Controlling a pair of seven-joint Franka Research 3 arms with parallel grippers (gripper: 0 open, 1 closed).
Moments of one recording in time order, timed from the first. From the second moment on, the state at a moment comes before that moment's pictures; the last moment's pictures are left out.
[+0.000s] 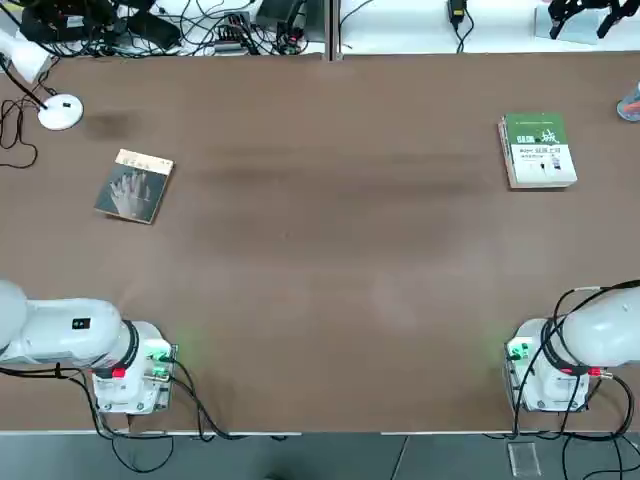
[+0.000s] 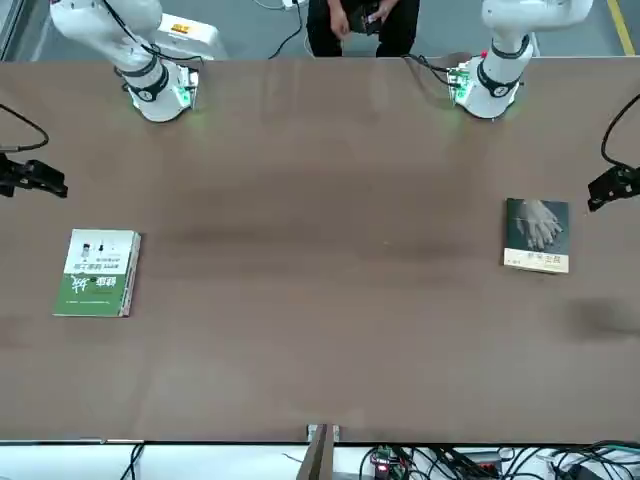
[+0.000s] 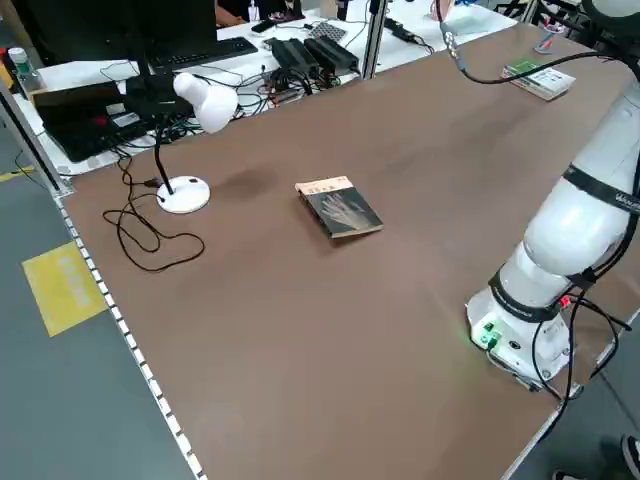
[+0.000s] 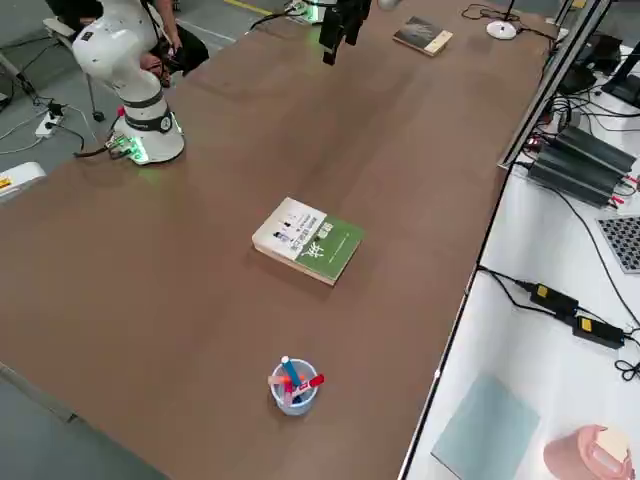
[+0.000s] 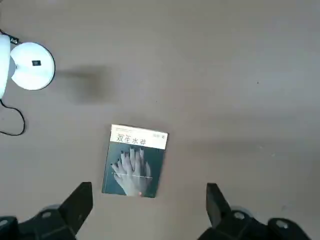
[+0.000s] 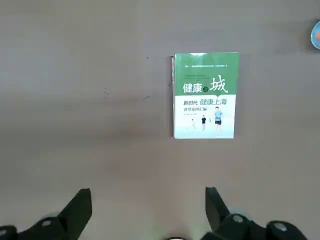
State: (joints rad) left arm 0.05 0.04 -0.11 -1.57 0.03 1.67 -0.04; right arm 0.17 0.12 -0.10 -1.40 0.02 1.42 0.10
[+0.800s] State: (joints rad) left arm 0.09 0.08 -0.11 -1.59 0.02 1.67 0.07; right arm 0.17 0.12 -0.10 -1.40 0.02 1.43 0.10
